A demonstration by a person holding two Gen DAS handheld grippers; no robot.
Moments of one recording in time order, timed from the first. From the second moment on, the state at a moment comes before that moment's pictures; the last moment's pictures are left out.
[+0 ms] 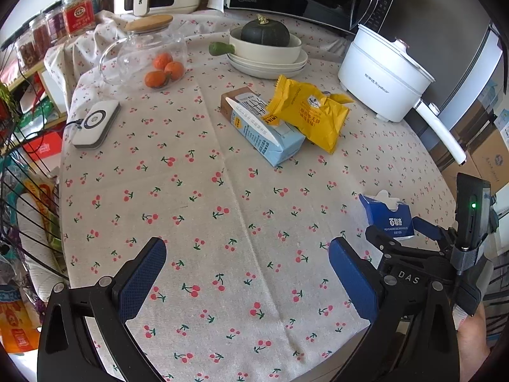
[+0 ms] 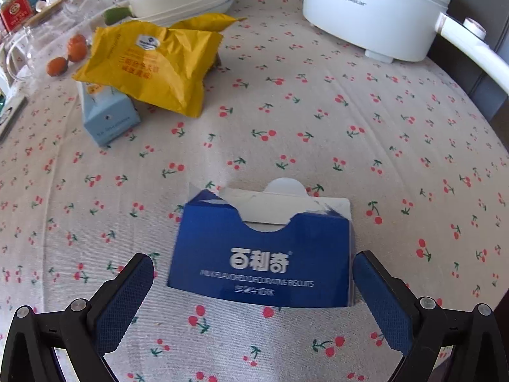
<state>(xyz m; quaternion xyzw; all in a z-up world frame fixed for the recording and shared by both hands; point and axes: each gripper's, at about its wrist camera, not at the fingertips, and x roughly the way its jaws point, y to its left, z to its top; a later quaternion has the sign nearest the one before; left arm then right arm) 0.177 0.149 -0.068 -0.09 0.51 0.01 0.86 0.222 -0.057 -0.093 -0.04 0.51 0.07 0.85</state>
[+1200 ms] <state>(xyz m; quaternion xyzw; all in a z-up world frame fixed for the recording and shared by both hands) 0.321 0.122 -0.081 -0.08 0.42 -0.05 0.90 0.213 -0.185 -0.064 0.07 0.54 0.13 0.83</state>
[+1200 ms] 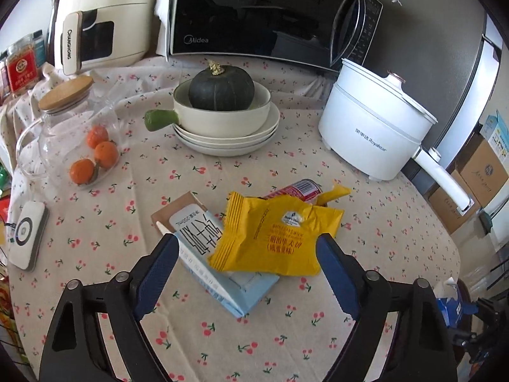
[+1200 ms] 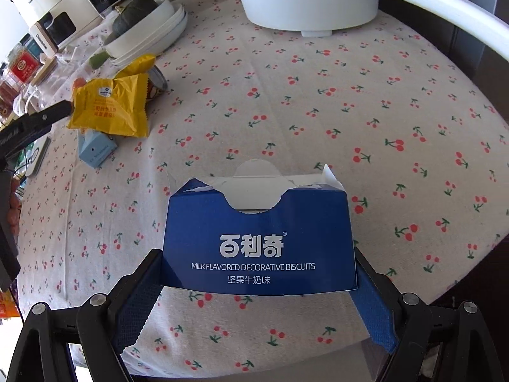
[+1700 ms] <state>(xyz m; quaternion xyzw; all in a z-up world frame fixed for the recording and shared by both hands) 0.278 0.116 -0.080 -0.14 0.45 -0.09 0.88 0.200 -0.195 -0.051 0.09 0.53 0.13 0.84</state>
